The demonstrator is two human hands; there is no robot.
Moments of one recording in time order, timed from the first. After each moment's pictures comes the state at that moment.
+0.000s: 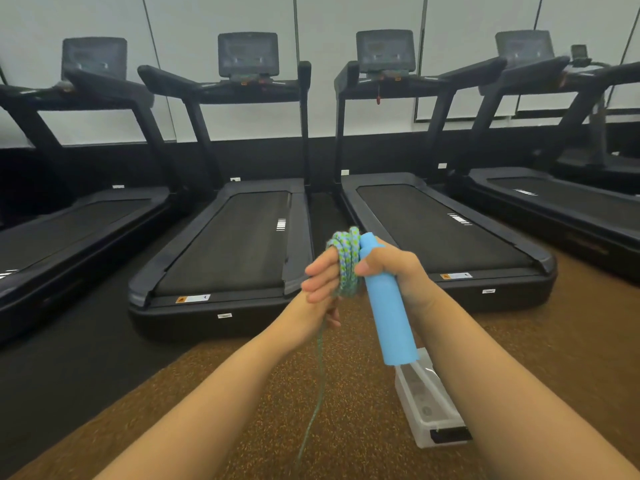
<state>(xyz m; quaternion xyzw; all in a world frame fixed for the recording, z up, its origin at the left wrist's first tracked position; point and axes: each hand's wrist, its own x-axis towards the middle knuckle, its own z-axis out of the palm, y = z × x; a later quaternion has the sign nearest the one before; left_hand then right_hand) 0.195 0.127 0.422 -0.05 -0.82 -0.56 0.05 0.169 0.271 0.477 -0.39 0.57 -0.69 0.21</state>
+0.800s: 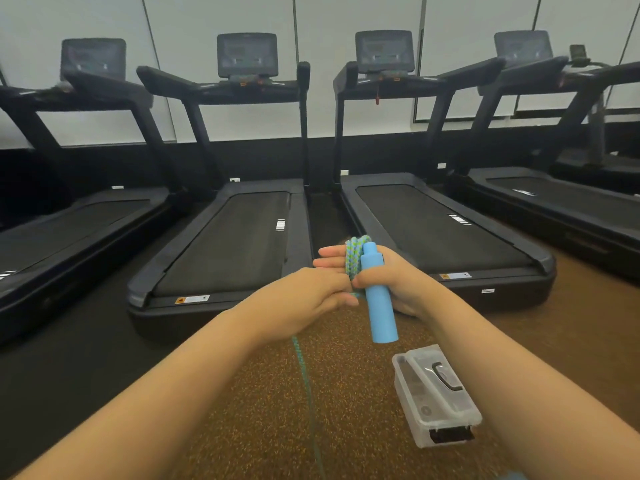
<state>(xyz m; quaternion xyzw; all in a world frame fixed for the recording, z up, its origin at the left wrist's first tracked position) 0.222 0.119 0.480 -0.25 -0.95 -0.16 0.07 0.135 0.282 0.462 -0.39 0.60 -0.66 0.24</state>
